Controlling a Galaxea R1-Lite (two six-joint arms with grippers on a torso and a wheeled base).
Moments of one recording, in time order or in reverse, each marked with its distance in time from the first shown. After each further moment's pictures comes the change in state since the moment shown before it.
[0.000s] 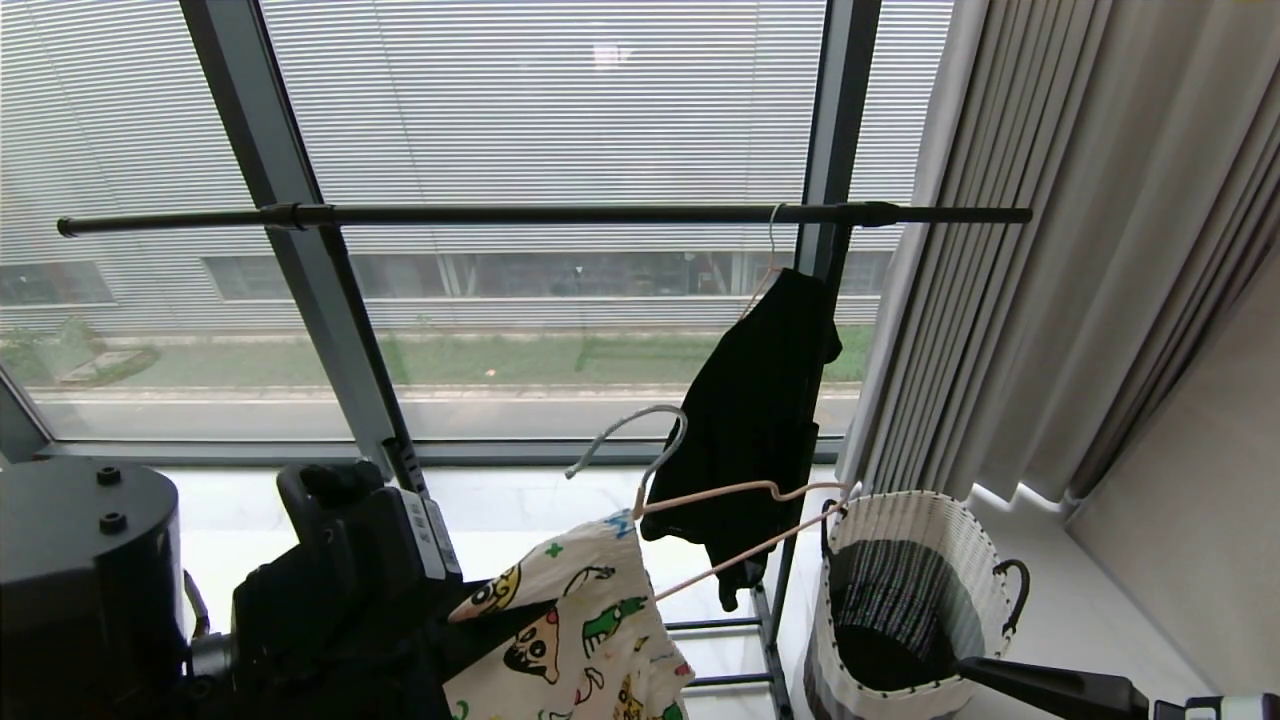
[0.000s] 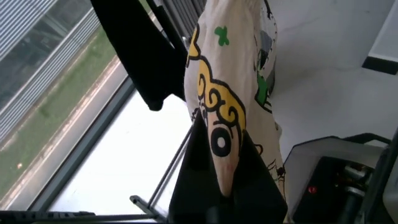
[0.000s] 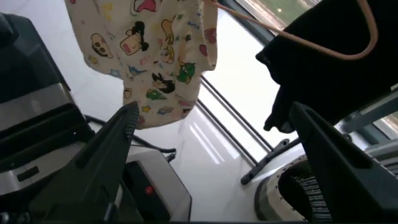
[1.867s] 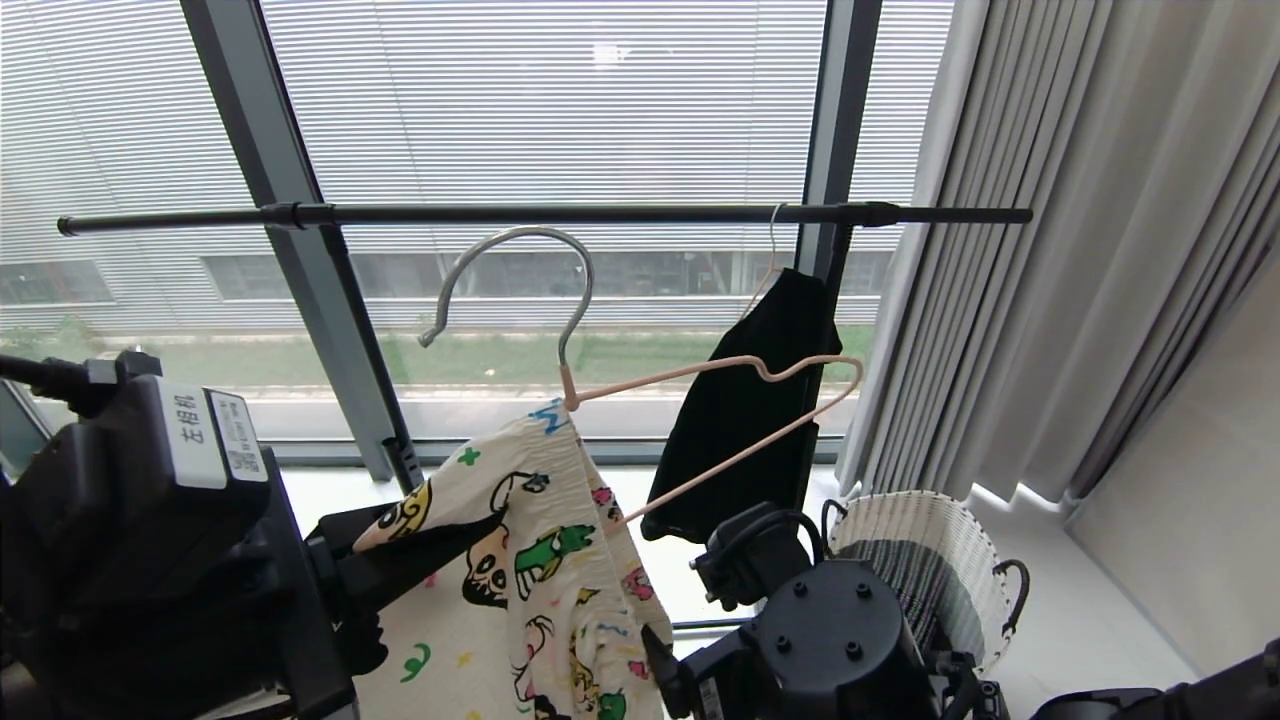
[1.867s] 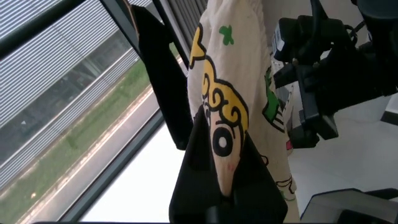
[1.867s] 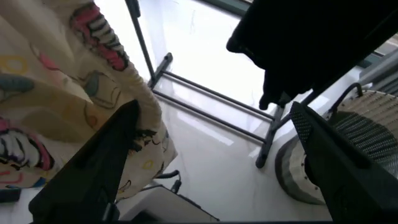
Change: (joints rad) left arm 0.042 -0.133 -0.062 0.006 -0.001 -0.007; right arm -0.210 0.740 -0.386 -0.233 -0.131 0.256
